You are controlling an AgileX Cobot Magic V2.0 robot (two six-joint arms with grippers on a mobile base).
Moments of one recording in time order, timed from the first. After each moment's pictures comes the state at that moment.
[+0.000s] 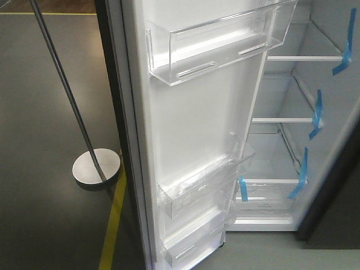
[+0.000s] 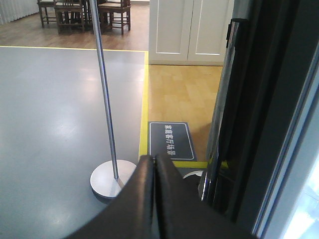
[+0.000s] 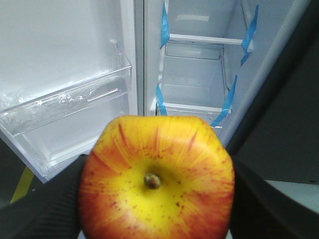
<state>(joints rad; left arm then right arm) -0.04 -0.01 0.03 0.24 0.26 -0.37 -0.06 0.46 -0.67 0.11 0.90 -0.12</state>
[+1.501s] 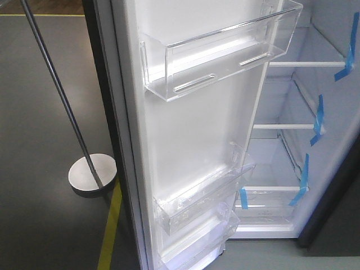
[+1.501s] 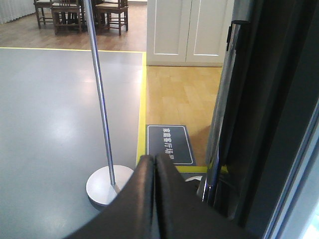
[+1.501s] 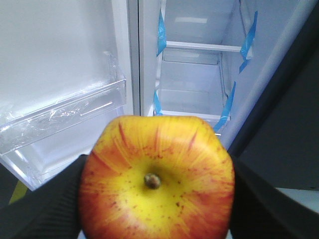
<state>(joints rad) -0.04 -0.01 0.03 0.24 0.26 -0.37 -0.06 0.46 -0.67 0.11 0.90 -0.12</state>
